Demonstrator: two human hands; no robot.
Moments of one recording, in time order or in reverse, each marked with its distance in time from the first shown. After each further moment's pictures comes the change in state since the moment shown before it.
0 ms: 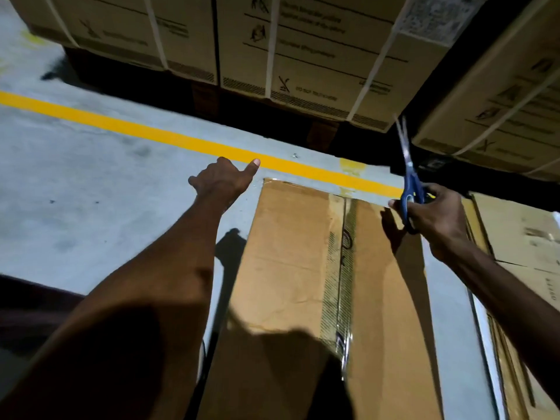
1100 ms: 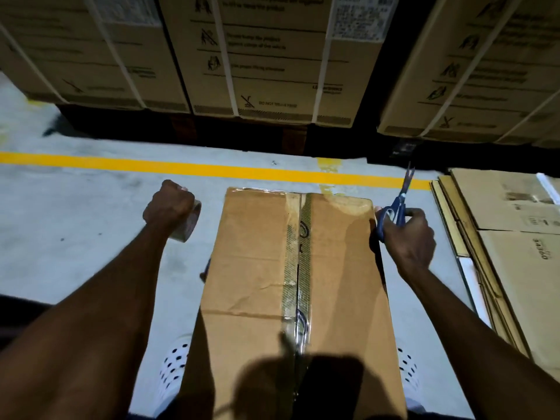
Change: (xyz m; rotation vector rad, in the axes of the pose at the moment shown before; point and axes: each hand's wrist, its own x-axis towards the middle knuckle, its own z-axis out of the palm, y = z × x) left_hand -0.050 -0.019 -0.038 -0.184 0.051 -0.115; right_hand -0.041 0.073 -0.025 0.011 0.192 0.177
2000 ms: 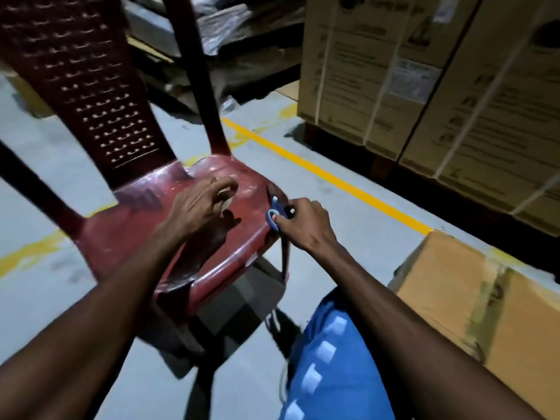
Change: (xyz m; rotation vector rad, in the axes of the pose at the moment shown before) left_hand -0.223 -0.314 -0.319 0.223 0.317 0.188; right_hand -0.469 -0.265 0.083 -0.098 -0.875 -1.105
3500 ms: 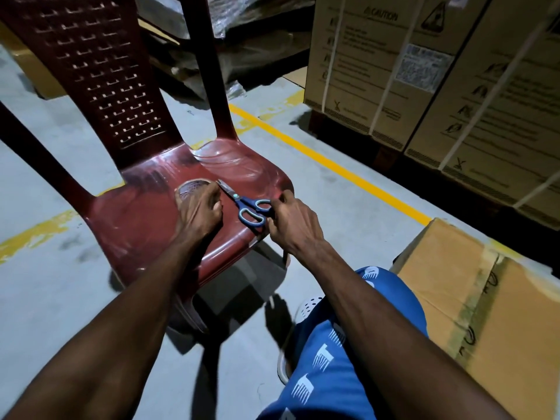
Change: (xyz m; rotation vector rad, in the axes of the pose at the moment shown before) left_hand -0.028 -0.015 0.058 -0.101 0.273 -0.247; right_hand -0.021 -0.004 0.030 -0.395 -0.015 -0.248
